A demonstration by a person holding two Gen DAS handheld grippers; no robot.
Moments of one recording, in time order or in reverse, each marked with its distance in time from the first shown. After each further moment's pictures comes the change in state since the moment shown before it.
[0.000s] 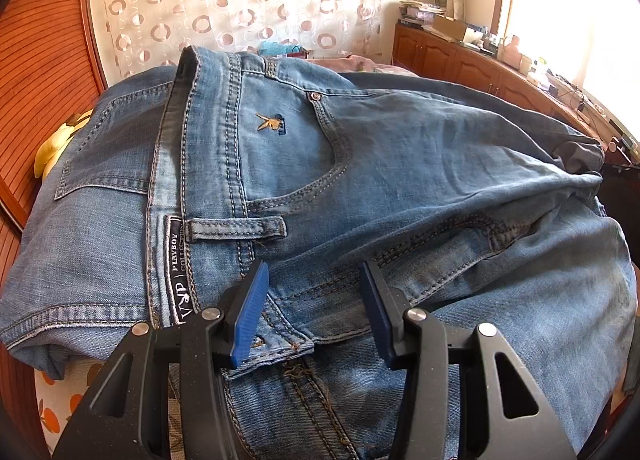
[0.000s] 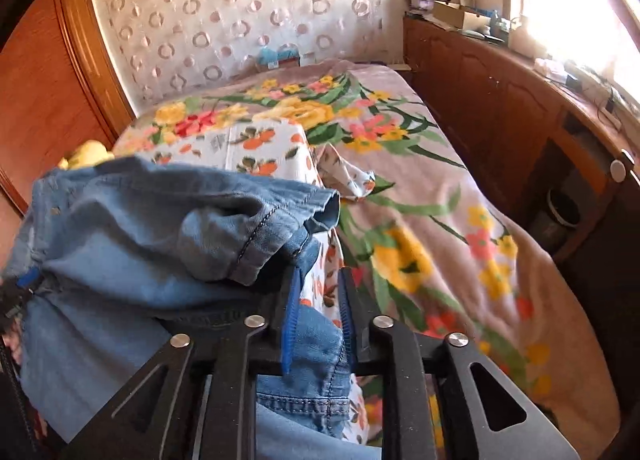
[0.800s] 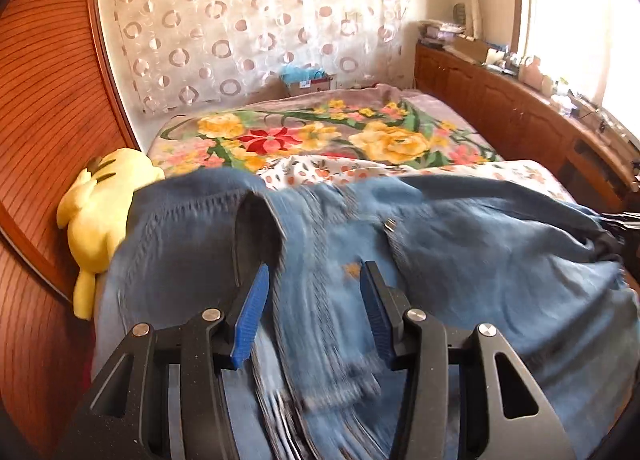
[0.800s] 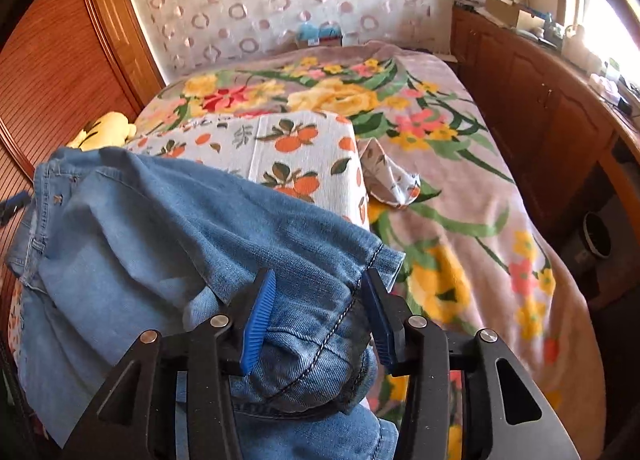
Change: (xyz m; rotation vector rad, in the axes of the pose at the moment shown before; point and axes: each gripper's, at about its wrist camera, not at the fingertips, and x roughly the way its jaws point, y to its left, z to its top) left arm 0.007 0.057 0.112 0.015 -0.057 0.092; right arm 0.081 0.009 0.036 -0.120 0.109 0.096
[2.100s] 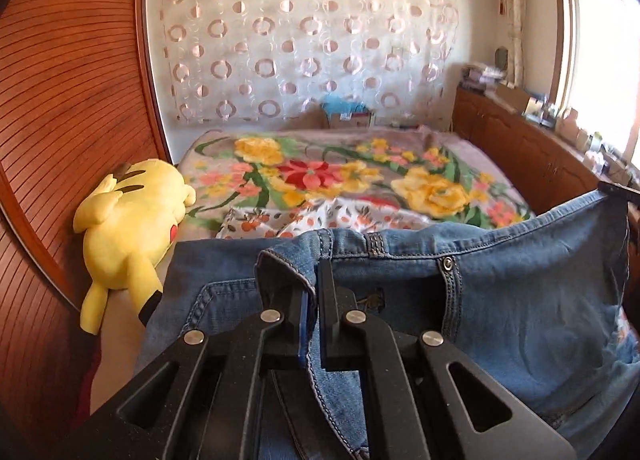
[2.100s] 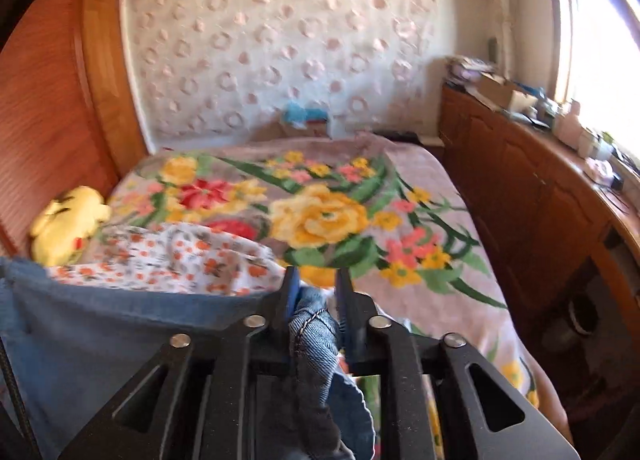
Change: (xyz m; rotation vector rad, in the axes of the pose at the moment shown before) left arm 0.028 0.052 0.033 -0.131 -0.092 0.082; right arm 0.037 0.040 0.152 -0.037 -0.249 -0.143
